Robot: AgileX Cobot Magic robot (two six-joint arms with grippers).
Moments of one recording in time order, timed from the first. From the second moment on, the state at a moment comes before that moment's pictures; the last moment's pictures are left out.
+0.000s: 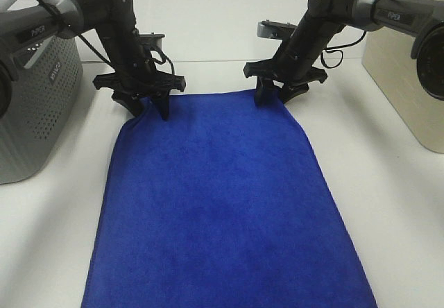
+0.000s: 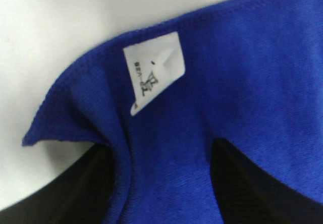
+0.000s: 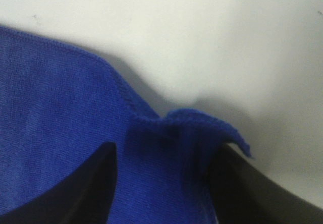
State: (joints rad) left arm -0.29 2.67 -2.40 -0.15 1.22 -0.10; right arm 0.22 2.61 -2.23 0.34 0.99 -0.13
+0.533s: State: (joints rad) left arm -0.29 2.68 -2.40 -0.11 1.19 0.00; right arm 0.22 2.62 -2.23 0.32 0.95 -0.13
